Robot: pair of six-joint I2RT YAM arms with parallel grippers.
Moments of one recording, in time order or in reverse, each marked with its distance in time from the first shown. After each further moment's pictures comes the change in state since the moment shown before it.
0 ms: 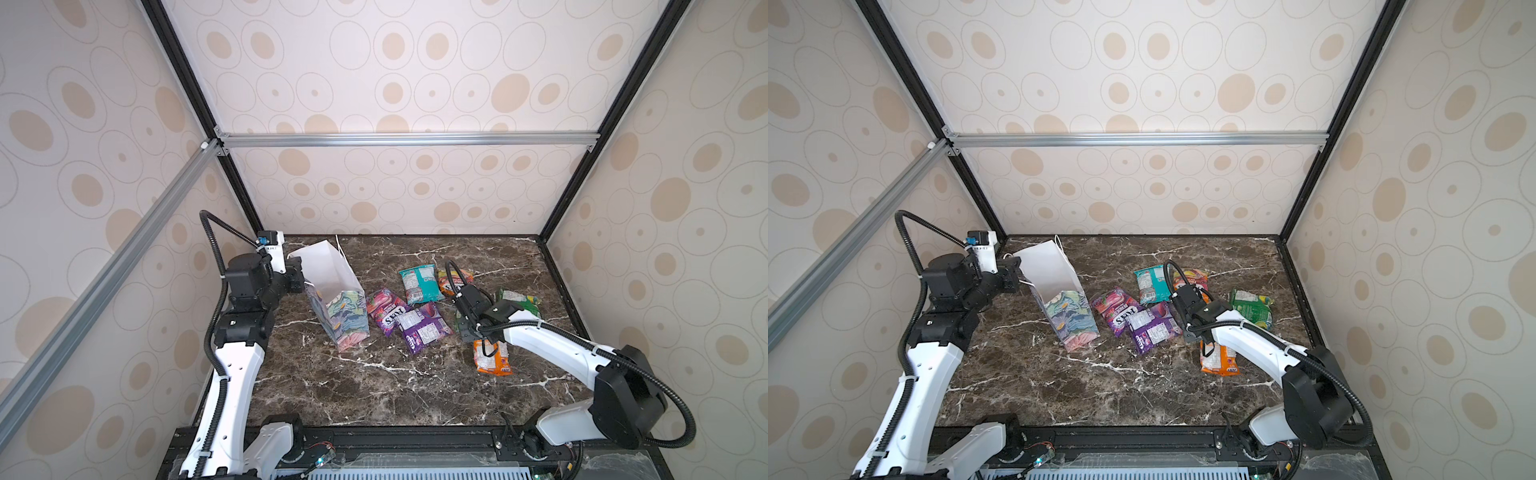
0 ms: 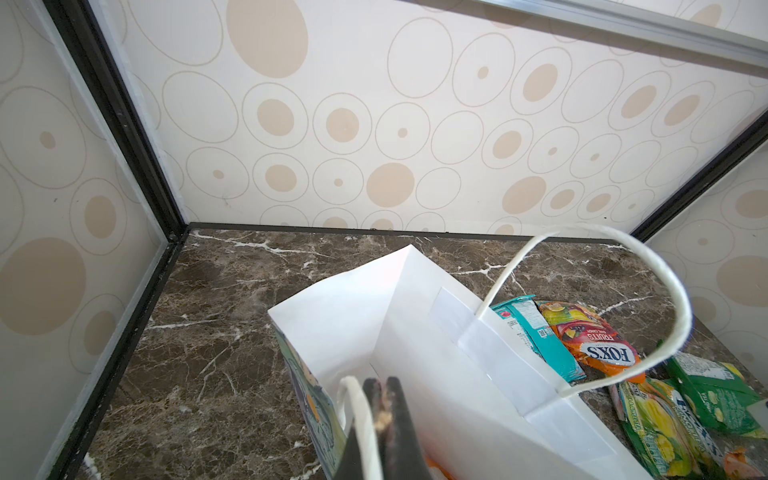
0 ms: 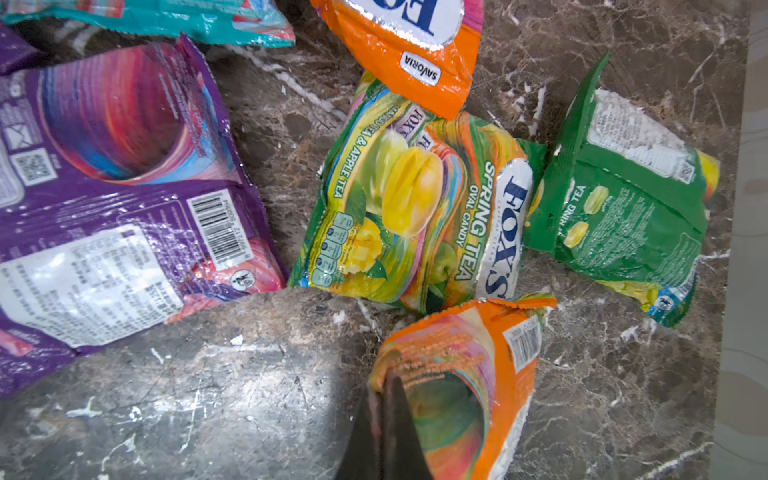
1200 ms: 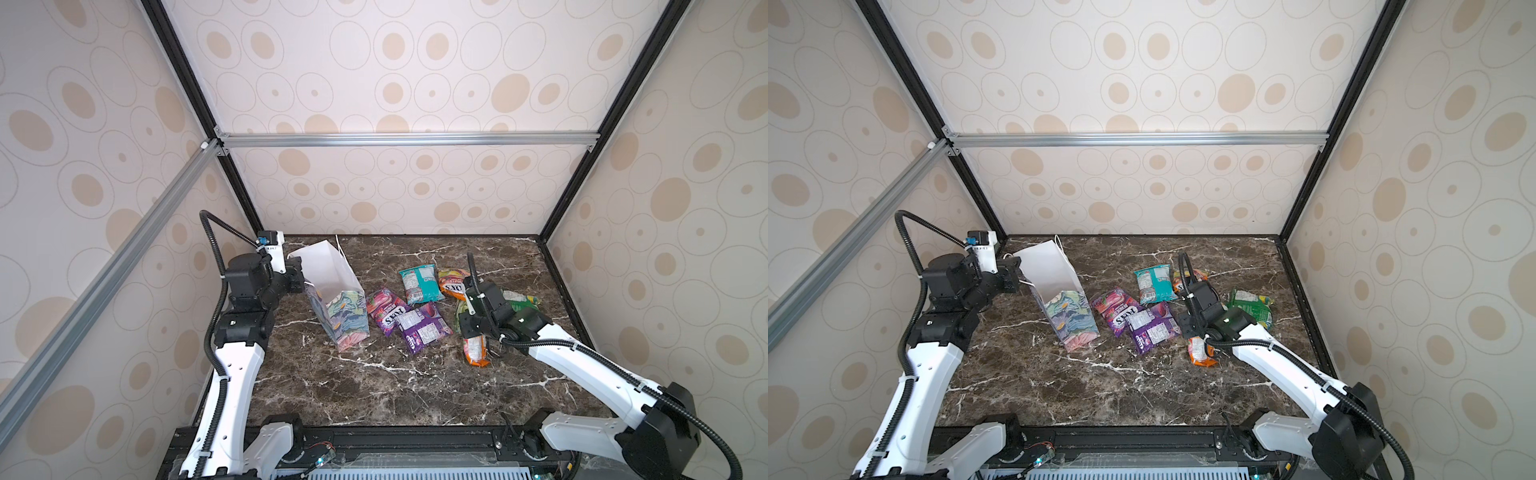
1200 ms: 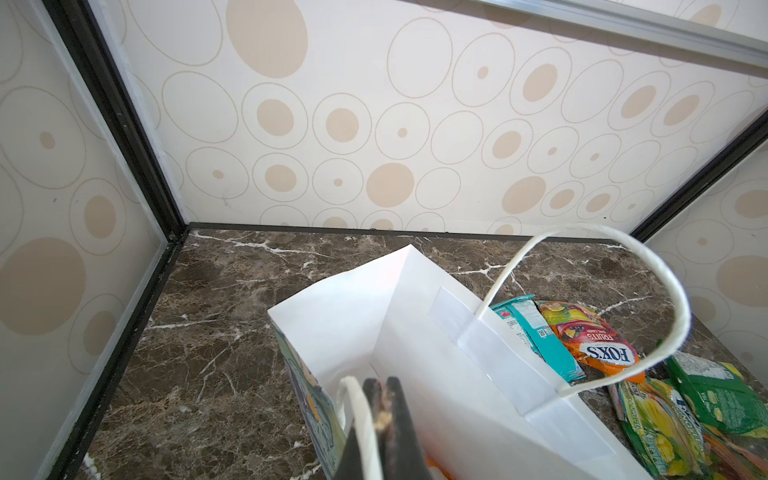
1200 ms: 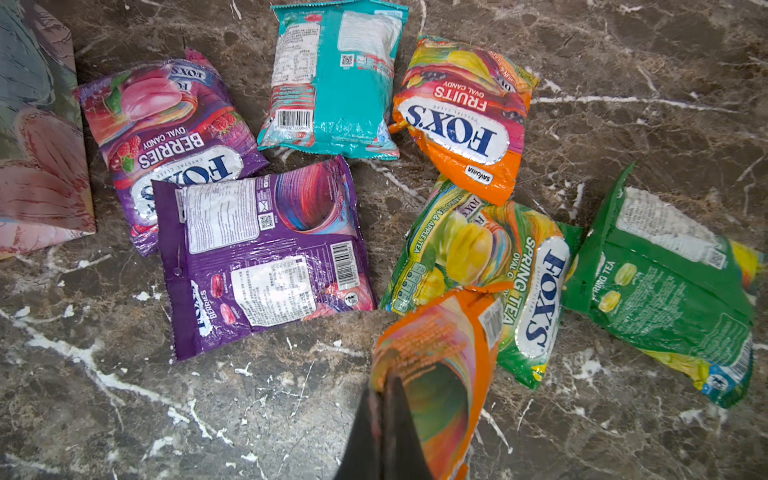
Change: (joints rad) left arm 0.000 0.000 0.000 0.000 0.001 0.000; right arm 0.009 -0.204 -0.014 0.095 -0.143 -0.079
